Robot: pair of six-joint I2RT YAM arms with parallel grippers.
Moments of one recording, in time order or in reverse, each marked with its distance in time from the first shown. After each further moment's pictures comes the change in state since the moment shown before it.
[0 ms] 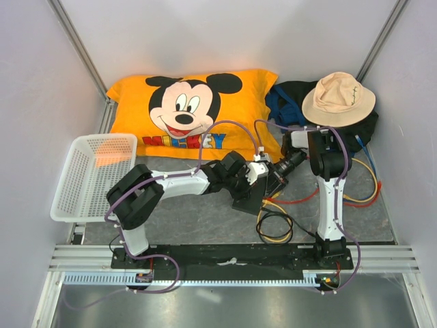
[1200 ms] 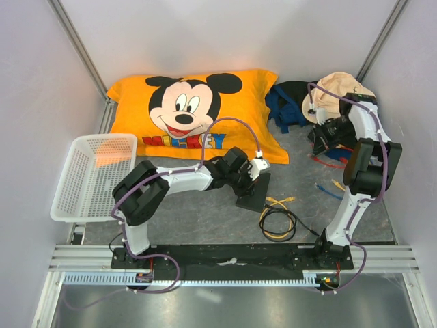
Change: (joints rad) left arm 0.029 0.060 0.057 0.021 0.049 -0.003; right arm -0.353 -0.303 0.349 -0.035 0.402 -0.059
